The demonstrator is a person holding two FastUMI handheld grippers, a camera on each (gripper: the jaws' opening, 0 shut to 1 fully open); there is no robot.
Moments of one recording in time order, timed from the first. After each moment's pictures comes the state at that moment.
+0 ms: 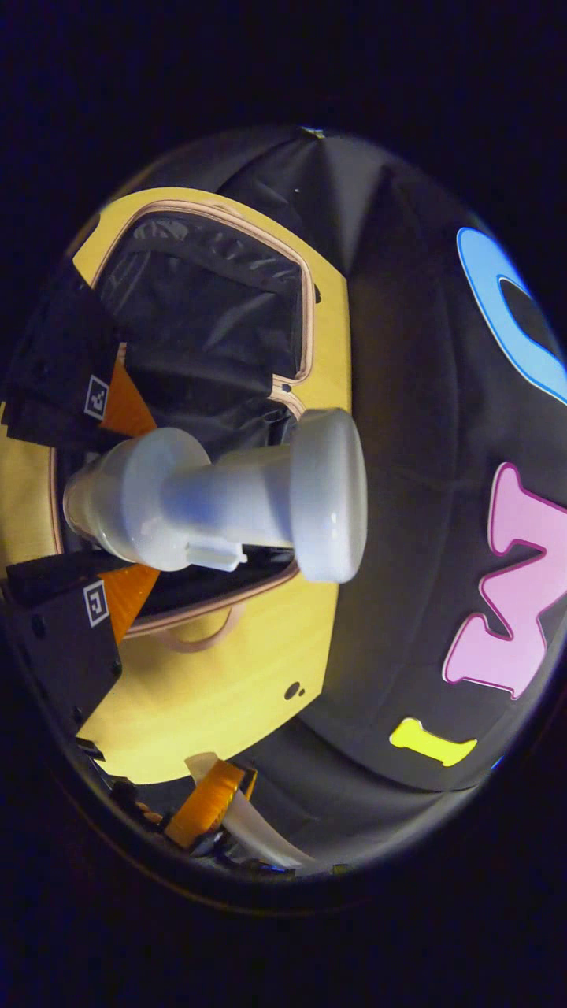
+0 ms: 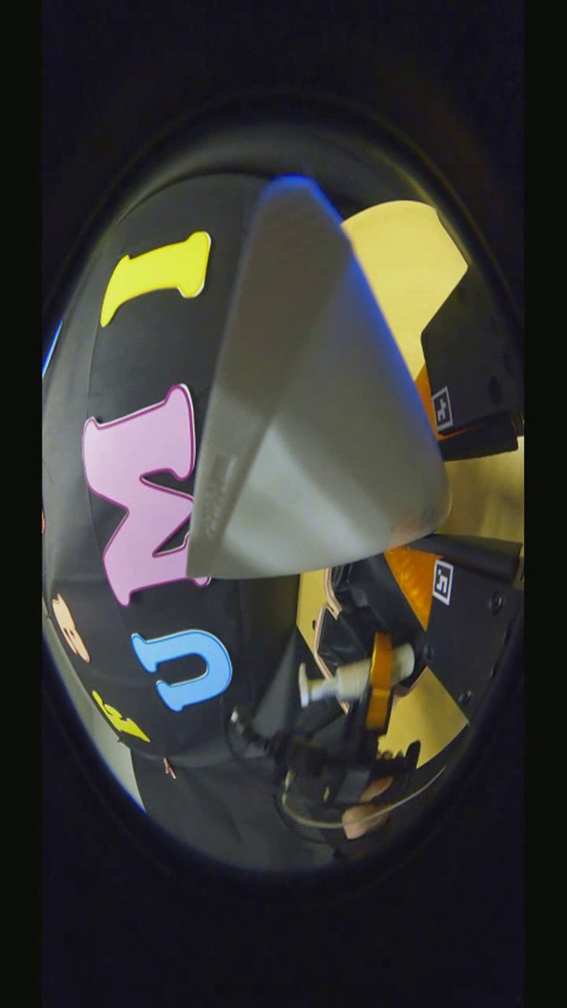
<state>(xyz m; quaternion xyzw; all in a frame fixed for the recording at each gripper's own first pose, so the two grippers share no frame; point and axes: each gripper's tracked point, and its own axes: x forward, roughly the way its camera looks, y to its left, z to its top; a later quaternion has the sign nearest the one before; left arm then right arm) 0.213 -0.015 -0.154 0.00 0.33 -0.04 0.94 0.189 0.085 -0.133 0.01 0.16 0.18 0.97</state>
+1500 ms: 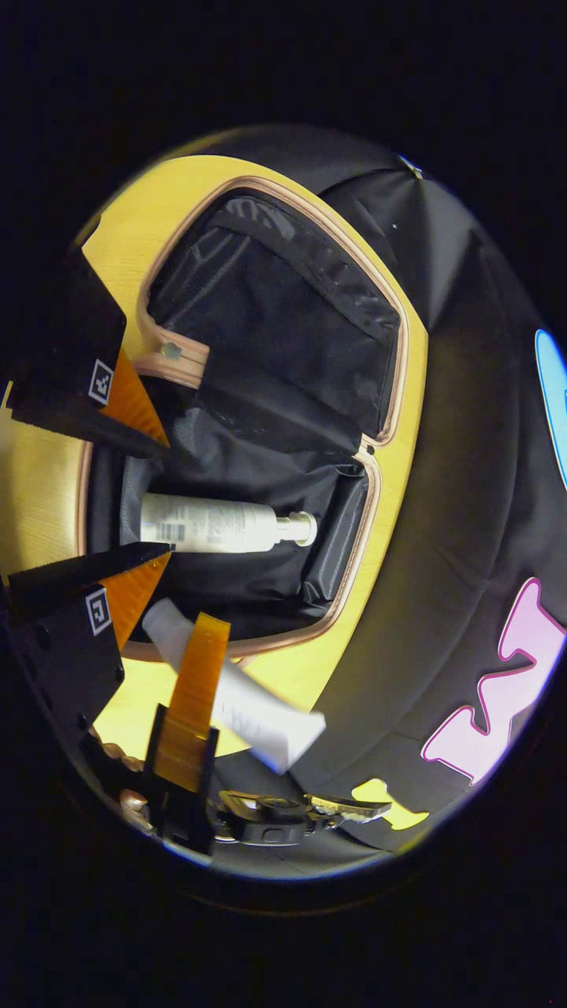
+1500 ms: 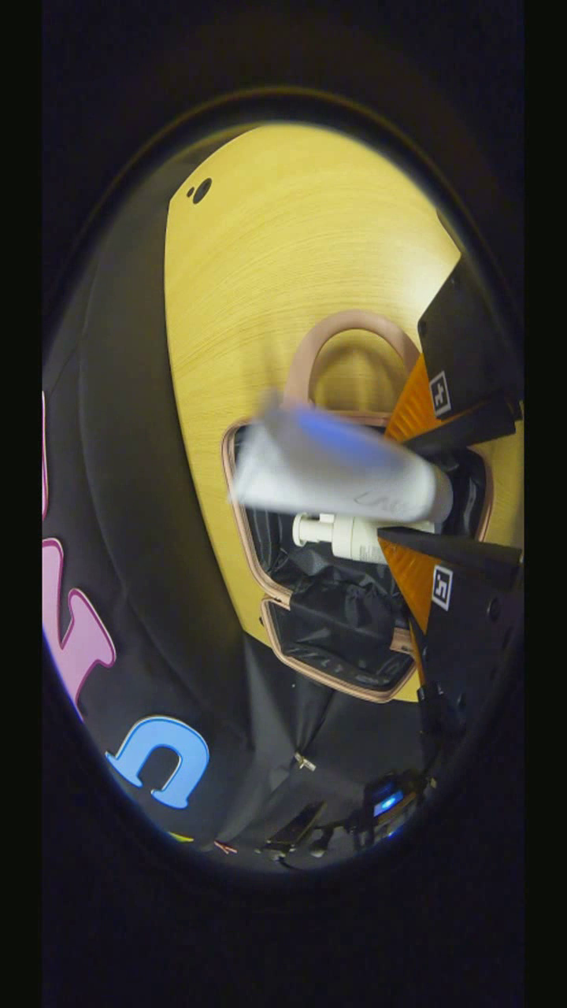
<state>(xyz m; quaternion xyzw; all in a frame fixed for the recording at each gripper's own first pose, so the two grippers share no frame) 0.169 -0.002 -0.186 -0.13 0.35 0.03 0.93 0.223 0.204 -0.255 0.15 0.41 0.16 0.89</state>
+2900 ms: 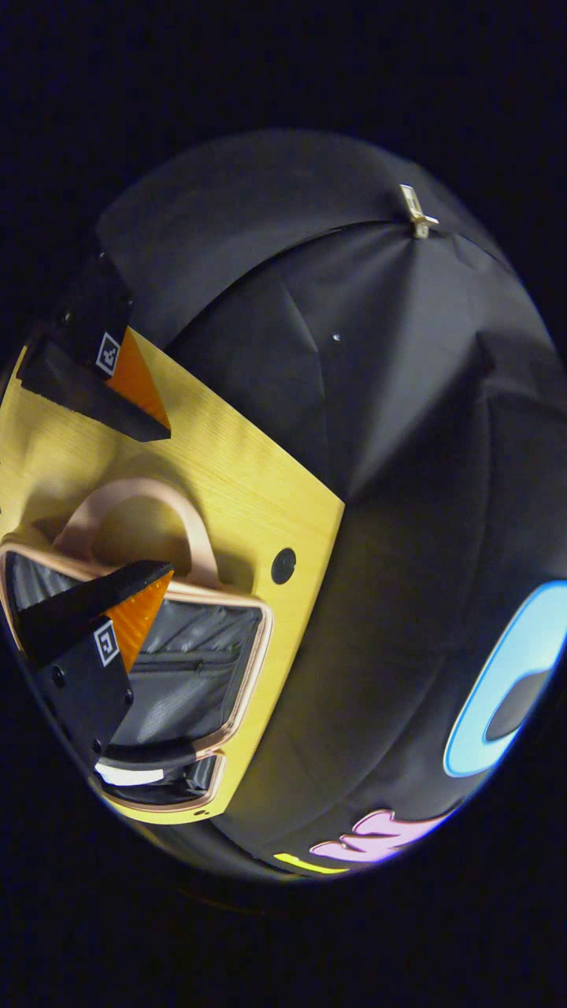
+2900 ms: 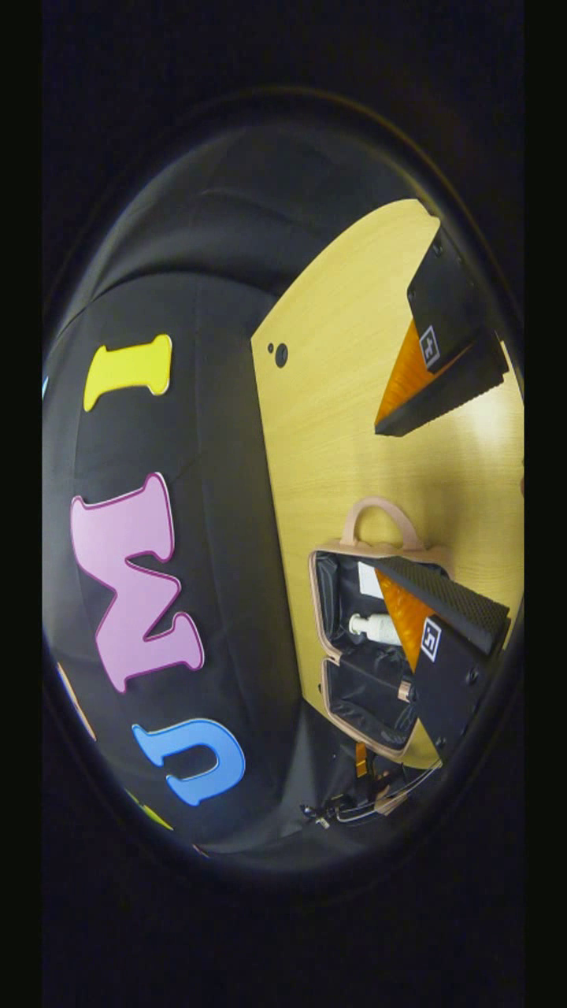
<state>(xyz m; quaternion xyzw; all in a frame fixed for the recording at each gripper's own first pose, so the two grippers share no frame) 0.245 0.402 -0.150 -0.13 0.23 0.14 0.95 0.132 0.067 -0.139 0.06 0.22 -0.03 0.97</state>
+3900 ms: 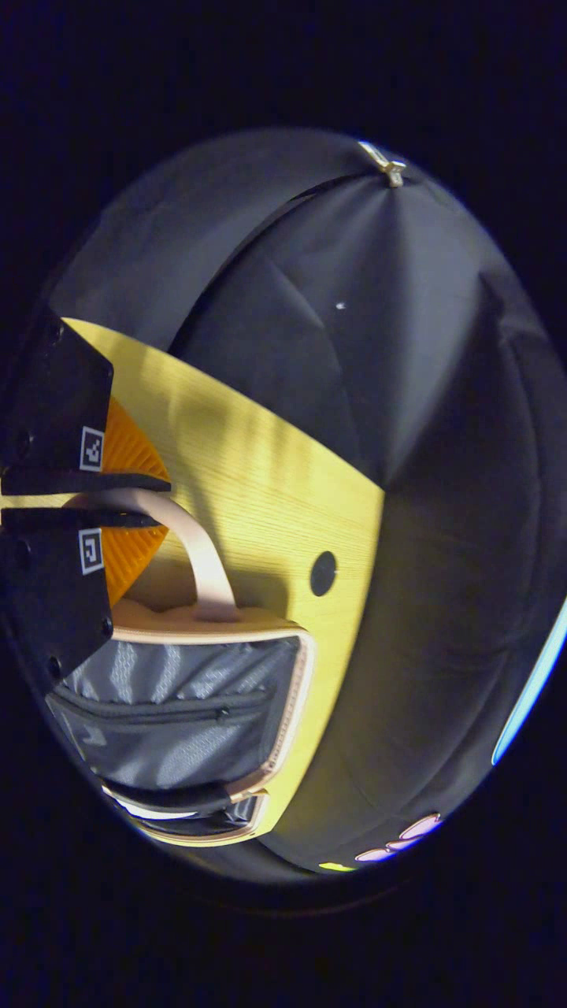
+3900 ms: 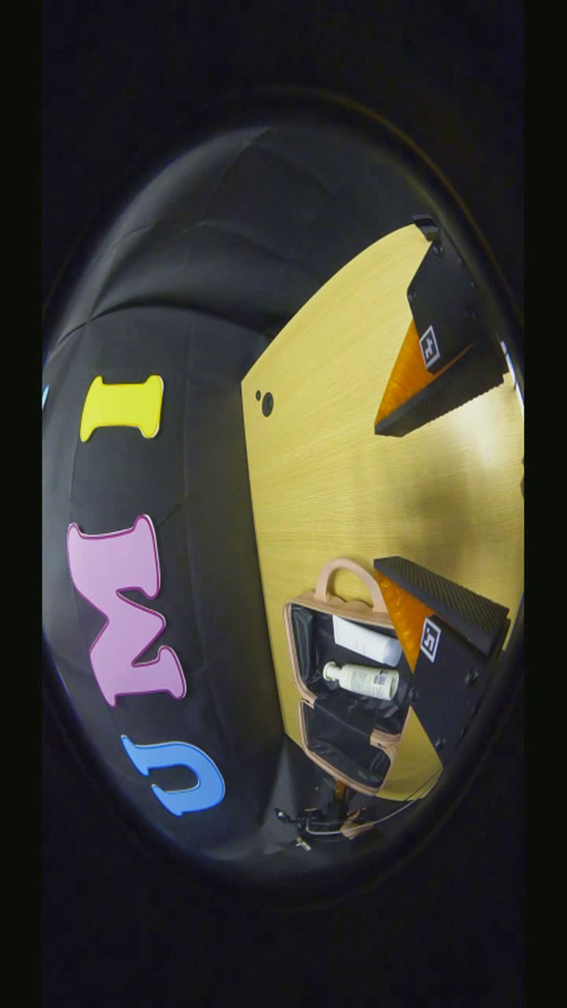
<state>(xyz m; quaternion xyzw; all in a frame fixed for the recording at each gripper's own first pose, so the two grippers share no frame) 0.261 0.402 -0.140 -0.03 0.28 0.13 0.95 0.102 0.015 -0.168 0.03 0.24 -0.07 0.97</state>
